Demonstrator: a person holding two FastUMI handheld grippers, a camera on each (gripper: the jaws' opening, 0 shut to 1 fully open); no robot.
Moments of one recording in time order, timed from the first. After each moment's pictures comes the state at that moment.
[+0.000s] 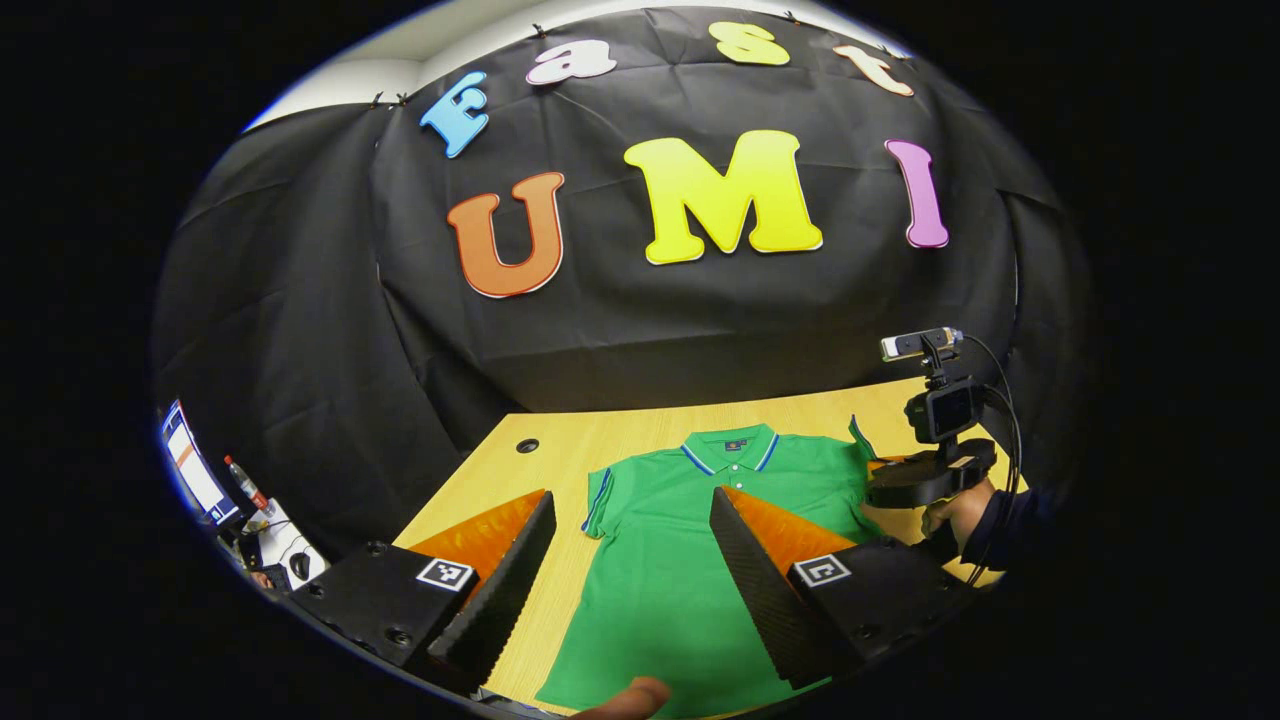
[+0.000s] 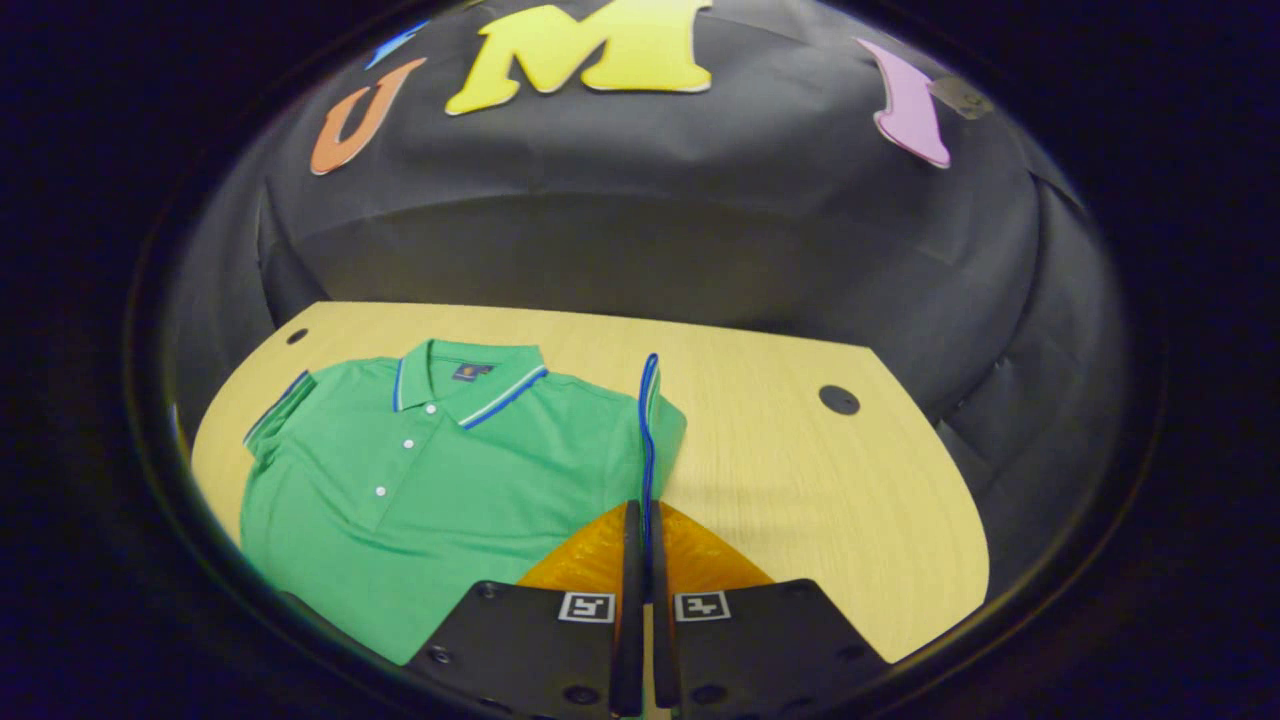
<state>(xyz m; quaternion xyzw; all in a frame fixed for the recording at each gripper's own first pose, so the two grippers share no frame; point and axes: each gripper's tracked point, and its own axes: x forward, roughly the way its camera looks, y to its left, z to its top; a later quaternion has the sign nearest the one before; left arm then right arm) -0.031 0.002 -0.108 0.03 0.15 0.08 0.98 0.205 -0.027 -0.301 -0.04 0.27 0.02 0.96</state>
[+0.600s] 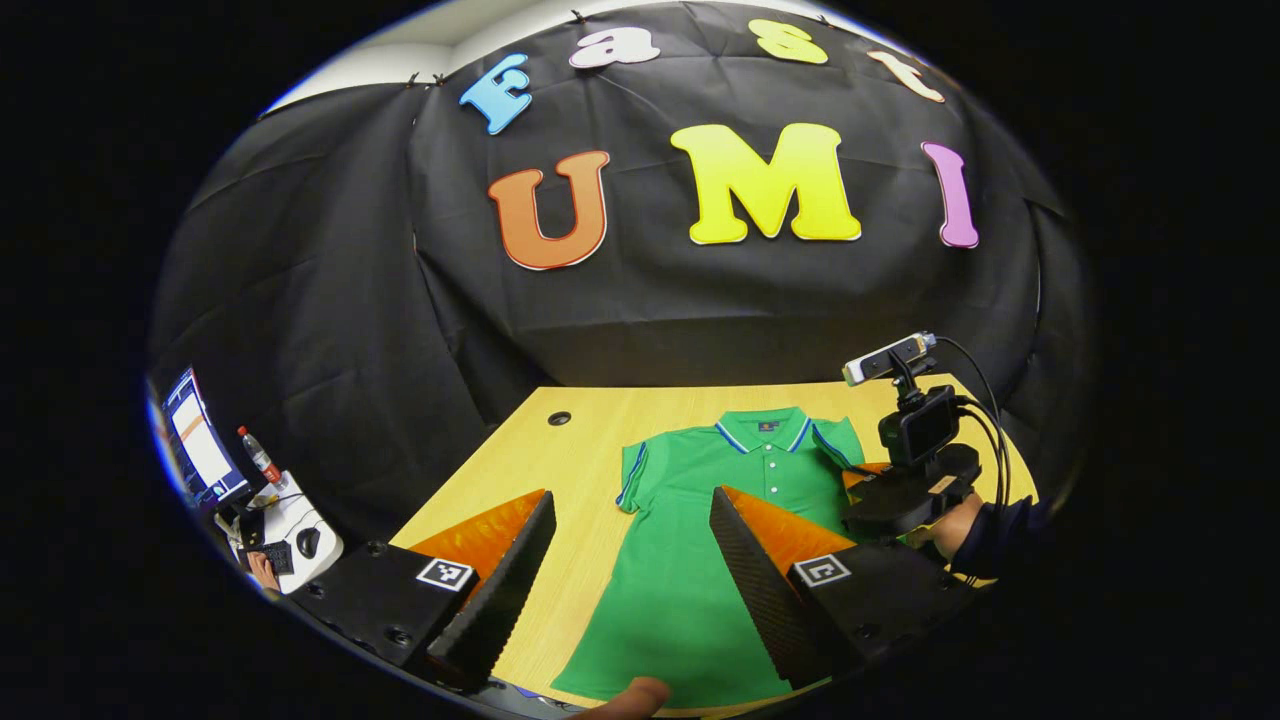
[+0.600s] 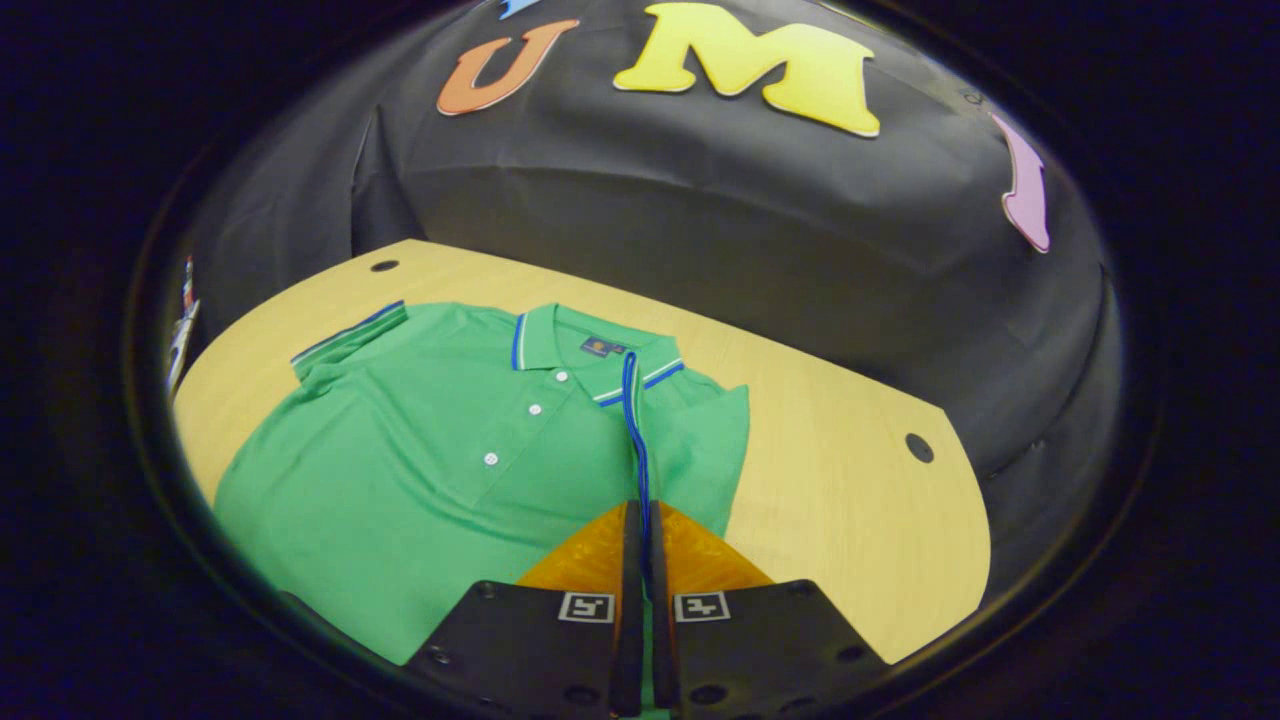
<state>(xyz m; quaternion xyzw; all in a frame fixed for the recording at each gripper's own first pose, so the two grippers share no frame) -0.055 0.041 -0.125 0.01 0.18 0.12 0.98 0.185 0.064 -0.330 -0.13 0.27 0.10 0.95</state>
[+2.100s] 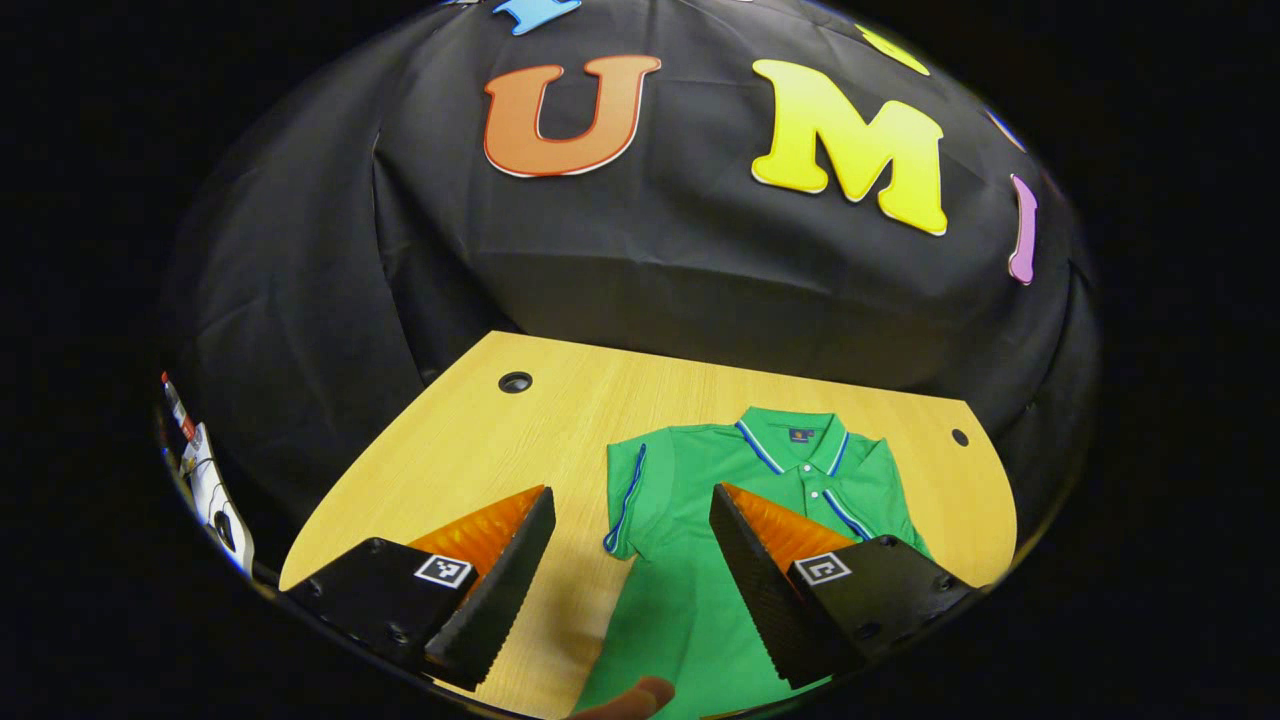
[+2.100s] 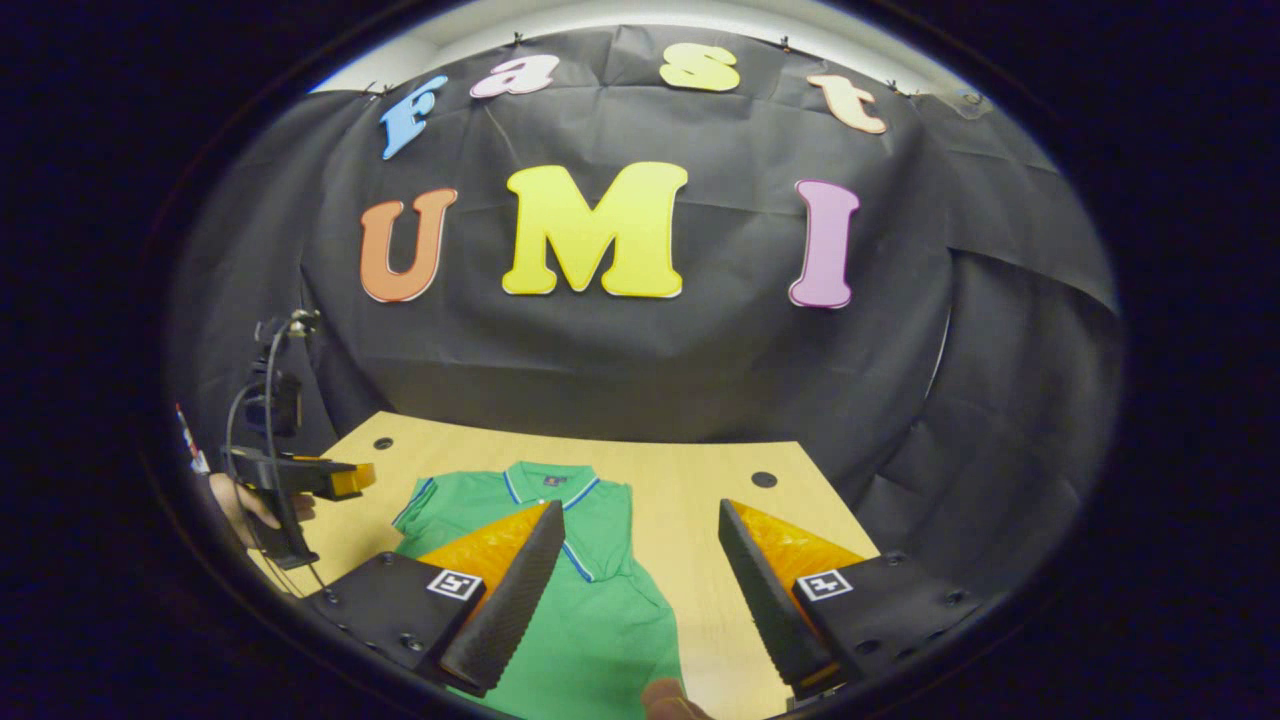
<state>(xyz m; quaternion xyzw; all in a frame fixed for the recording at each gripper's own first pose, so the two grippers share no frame) 0.115 0.111 -0.217 -0.09 0.26 0.05 0.96 -0.008 -0.004 -0.084 0.01 0.13 -0.03 0.99</state>
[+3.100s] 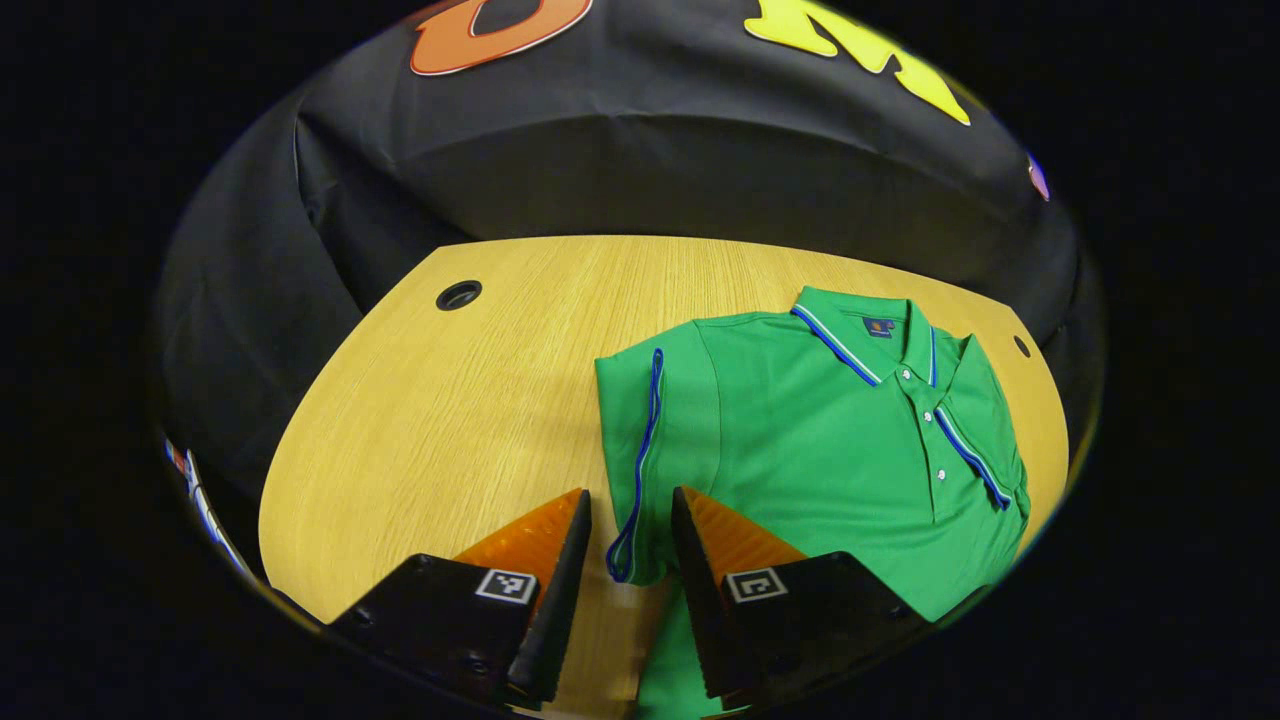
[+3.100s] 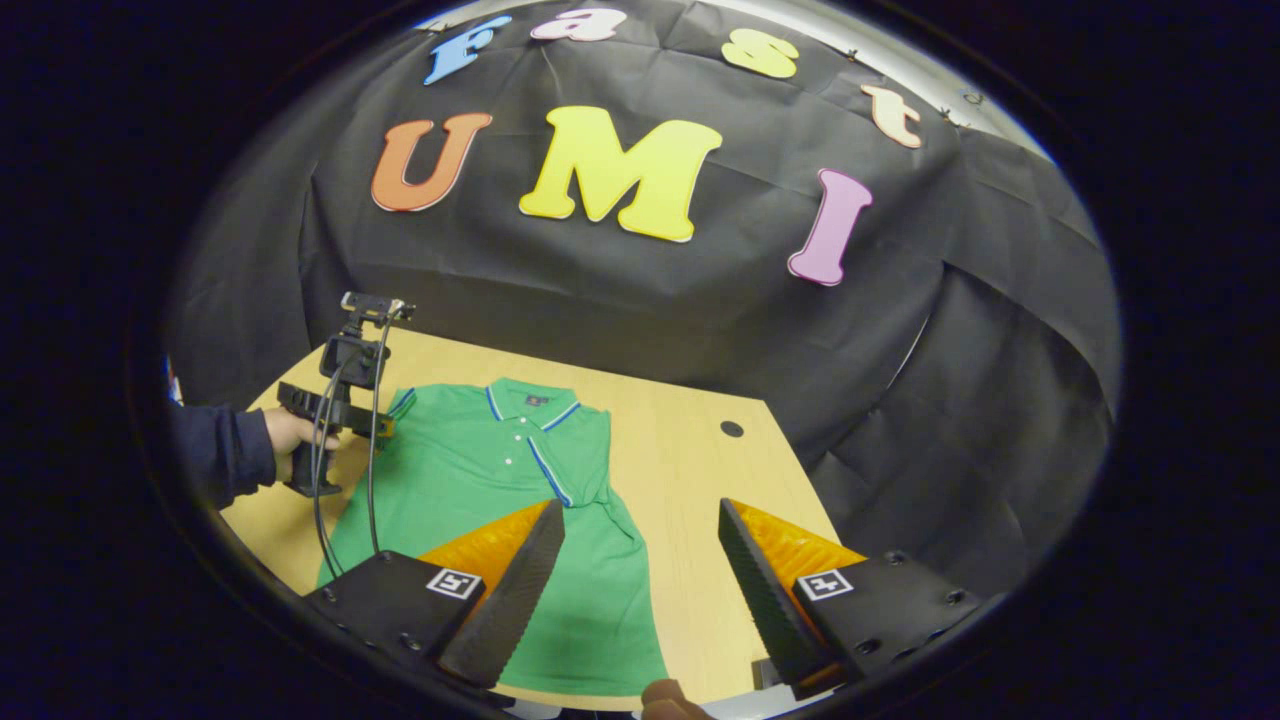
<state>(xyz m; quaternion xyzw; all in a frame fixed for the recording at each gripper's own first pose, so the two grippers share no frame) 0.176 0.111 -0.345 -0.04 0.36 0.02 0.93 -0.052 0.018 -0.131 -0.08 0.22 -0.07 0.97</state>
